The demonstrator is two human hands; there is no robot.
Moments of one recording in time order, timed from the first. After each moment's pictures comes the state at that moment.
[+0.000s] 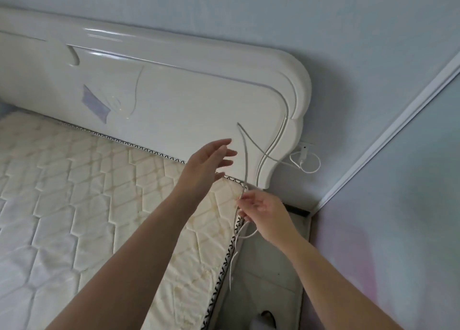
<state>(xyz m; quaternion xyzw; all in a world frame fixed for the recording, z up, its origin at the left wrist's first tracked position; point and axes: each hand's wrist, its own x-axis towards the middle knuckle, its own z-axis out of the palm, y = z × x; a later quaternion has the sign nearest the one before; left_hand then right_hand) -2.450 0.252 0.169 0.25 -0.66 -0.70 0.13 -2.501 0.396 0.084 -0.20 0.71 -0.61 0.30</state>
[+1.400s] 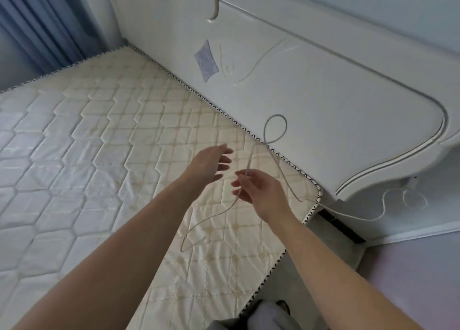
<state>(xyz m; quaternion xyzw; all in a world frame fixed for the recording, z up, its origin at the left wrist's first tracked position) -2.236 0.059 0.114 0.46 -0.56 -0.68 0.14 -2.320 0.177 0.081 -0.25 0.66 -0.58 0.41</state>
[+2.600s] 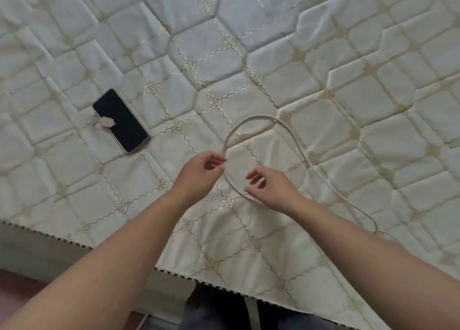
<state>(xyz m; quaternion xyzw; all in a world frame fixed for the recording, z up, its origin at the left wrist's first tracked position) -1.955 0.147 -0.307 0.79 -0.32 -0.48 0.23 -2.130 0.082 -0.343 -0.68 0.49 0.12 0.54</state>
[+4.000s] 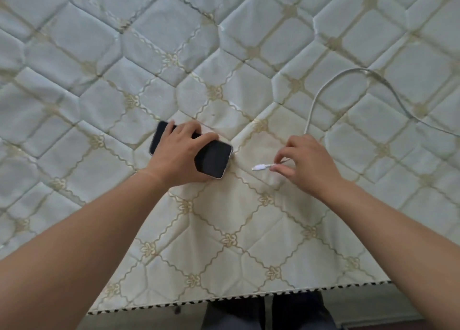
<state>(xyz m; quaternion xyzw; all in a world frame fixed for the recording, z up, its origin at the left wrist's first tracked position) -1.662 0.153 -0.372 0.59 -0.77 -0.22 -0.05 -1.937 0.140 -0.361 -0.79 0.54 0.01 0.28</state>
